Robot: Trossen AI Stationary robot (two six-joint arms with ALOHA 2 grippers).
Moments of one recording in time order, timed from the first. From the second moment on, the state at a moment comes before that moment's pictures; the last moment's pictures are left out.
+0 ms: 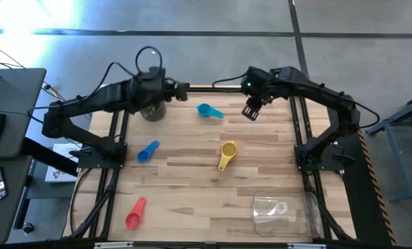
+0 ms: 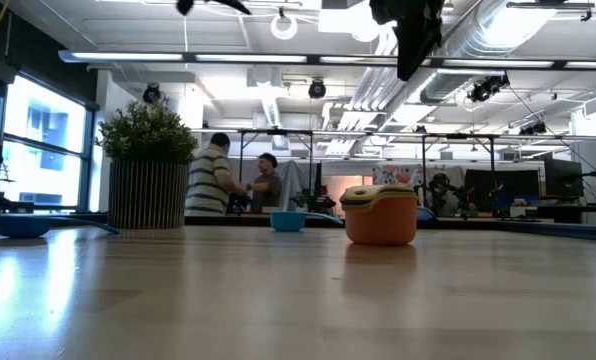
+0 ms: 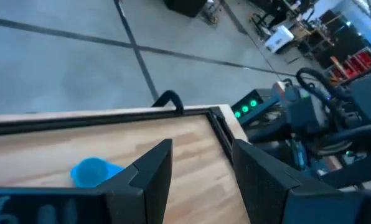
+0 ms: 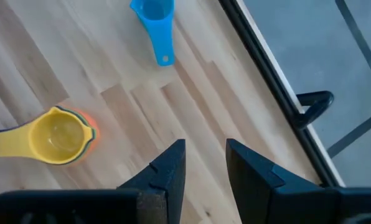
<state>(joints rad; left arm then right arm) 0.18 1.30 1.49 -0.63 -0.52 -0.90 -0.35 1.56 1.75 -1.38 0.21 0.12</state>
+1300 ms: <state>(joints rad) 0.44 1.87 1.49 -0.41 -0.09 -0.07 -0.40 1.57 1.75 -1.37 0.21 0.04</state>
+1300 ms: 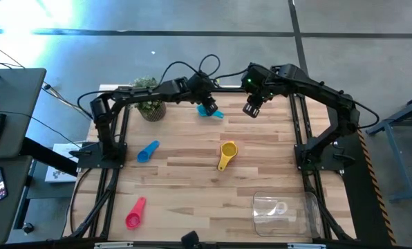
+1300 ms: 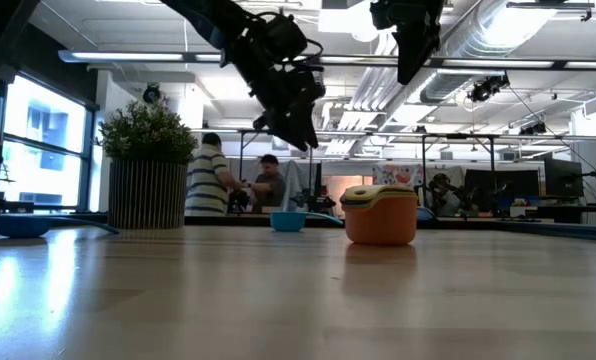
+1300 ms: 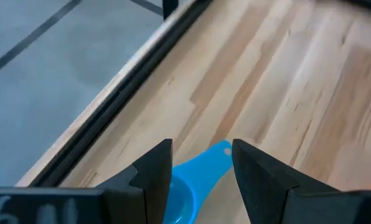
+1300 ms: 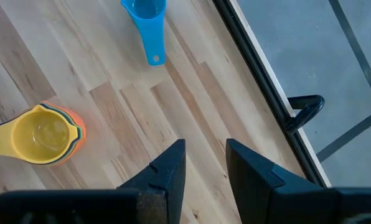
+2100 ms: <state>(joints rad) 0.46 2.01 1.49 -0.59 -0.03 0.16 -0.40 1.57 1.75 -1.31 0.20 0.05</state>
